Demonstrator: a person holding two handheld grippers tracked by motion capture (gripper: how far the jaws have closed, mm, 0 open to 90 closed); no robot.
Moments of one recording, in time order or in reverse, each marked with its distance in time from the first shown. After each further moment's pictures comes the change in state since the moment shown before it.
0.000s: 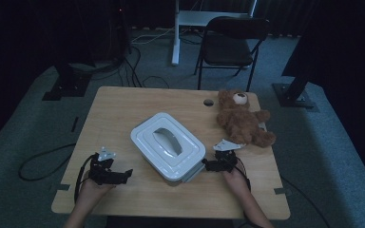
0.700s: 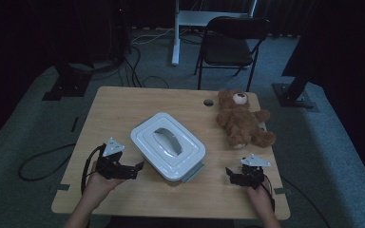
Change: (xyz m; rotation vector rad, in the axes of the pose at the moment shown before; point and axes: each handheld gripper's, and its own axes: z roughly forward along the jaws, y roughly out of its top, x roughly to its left) left arm -0.046 0.052 -0.034 -0.134 -0.071 0.100; right arm -0.025 -0.062 -0.074 0.015 -0.155 0.116
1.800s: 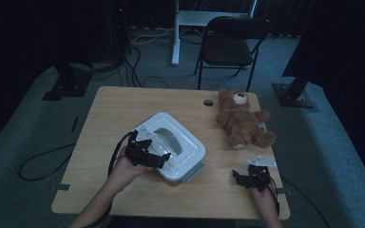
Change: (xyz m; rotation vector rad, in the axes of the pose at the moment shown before) left arm -0.038 0.054 0.049 0.027 -0.108 0.087; right arm -0.017 -0.013 0.000 0.090 -0.030 0.088
